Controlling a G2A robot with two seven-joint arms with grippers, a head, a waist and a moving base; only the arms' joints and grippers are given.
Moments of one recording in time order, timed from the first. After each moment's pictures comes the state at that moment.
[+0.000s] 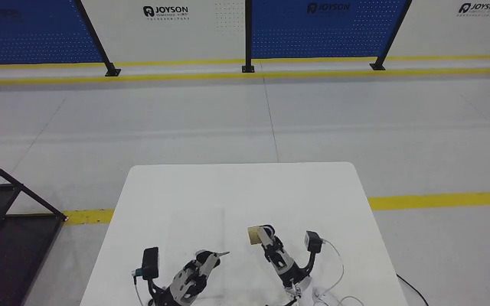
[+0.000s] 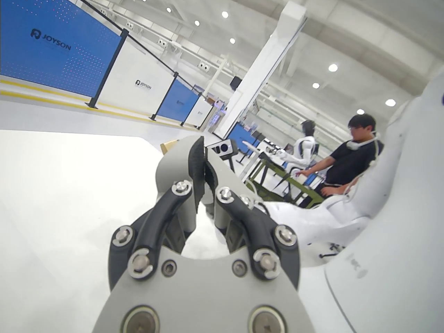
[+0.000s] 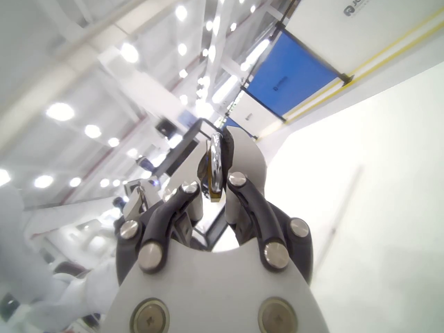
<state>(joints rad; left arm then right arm) 2.12 -1.17 -1.35 -1.81 0.85 -0.94 0.42 -1.69 -1.28 0.90 -1.43 -0.52 -0.83 -0.47</state>
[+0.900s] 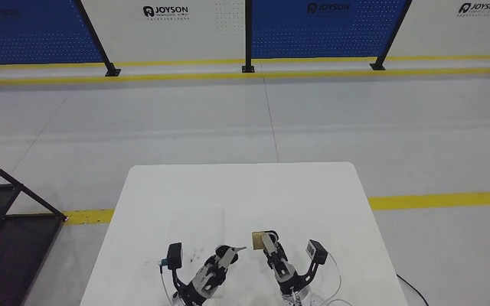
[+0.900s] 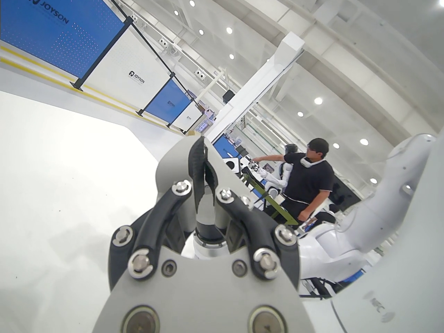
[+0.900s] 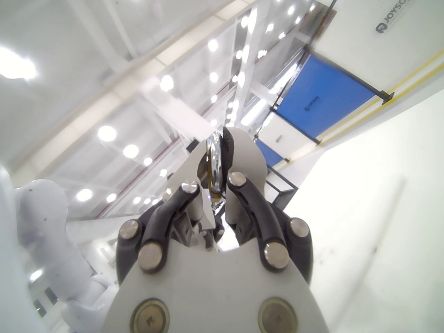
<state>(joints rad) 1.99 -1.20 -1.18 -1.68 0.71 -0.86 0.35 -1.68 -1.33 0.88 -1.32 -0.66 -0.99 -0.69</state>
